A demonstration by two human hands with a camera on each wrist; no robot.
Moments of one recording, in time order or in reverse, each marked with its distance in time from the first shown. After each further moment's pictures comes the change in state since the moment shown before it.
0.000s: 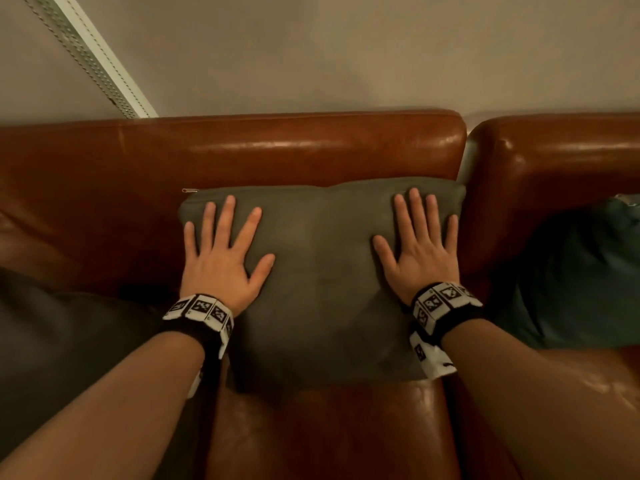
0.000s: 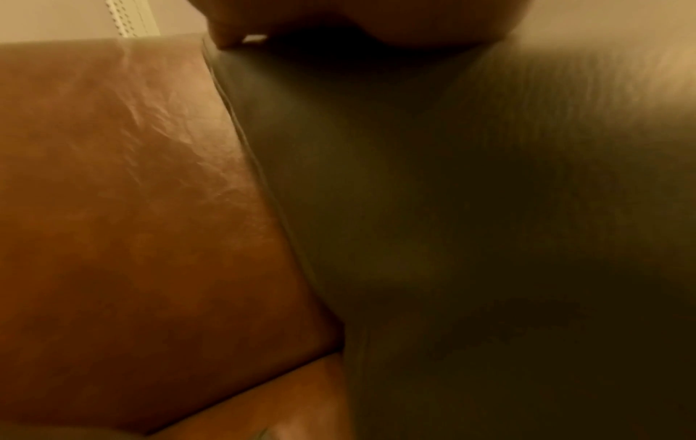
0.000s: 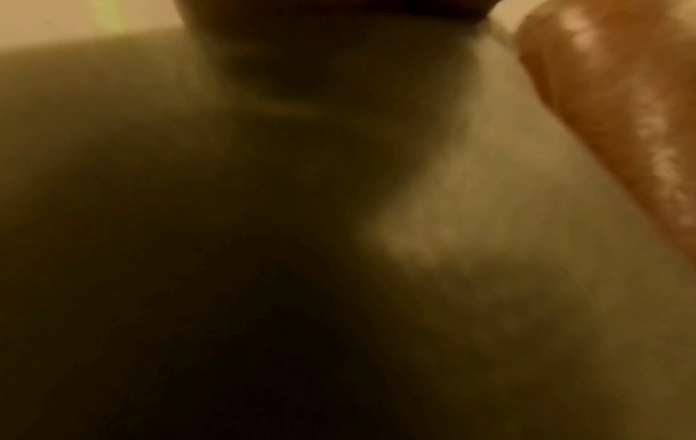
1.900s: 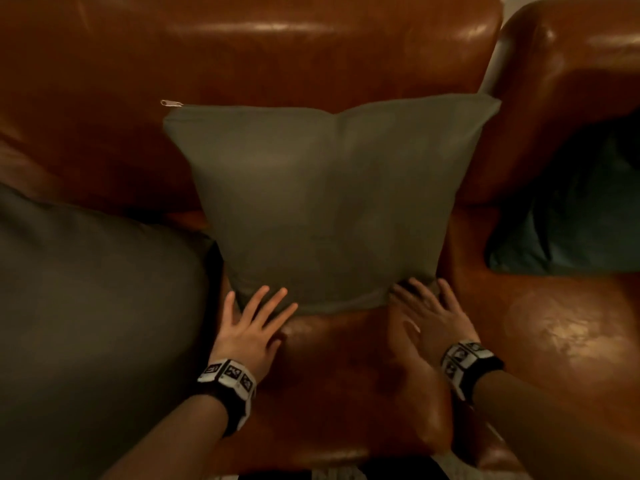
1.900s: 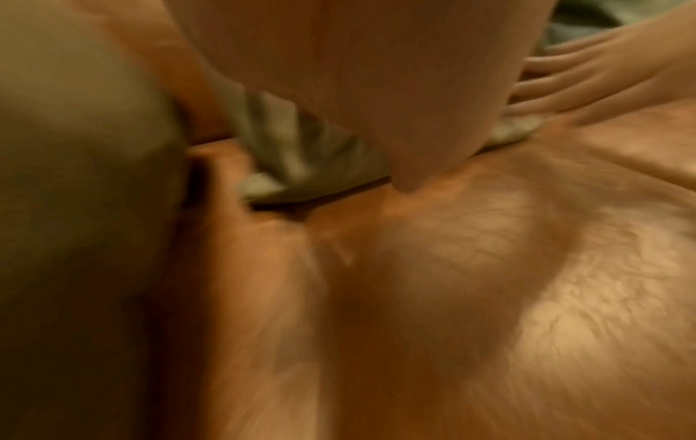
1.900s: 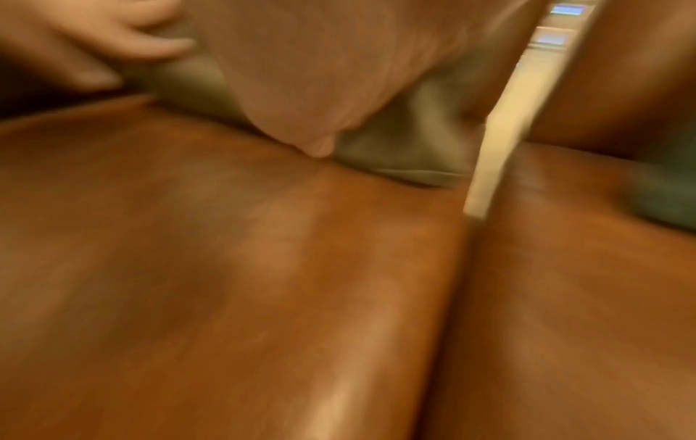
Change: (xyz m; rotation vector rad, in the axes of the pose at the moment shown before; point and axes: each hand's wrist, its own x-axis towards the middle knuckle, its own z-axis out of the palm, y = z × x) left_hand -0.206 0.020 0.134 0.091 -0.323 0.300; right_hand -0.196 0.080 0.132 -0.303 -0.301 -0.423
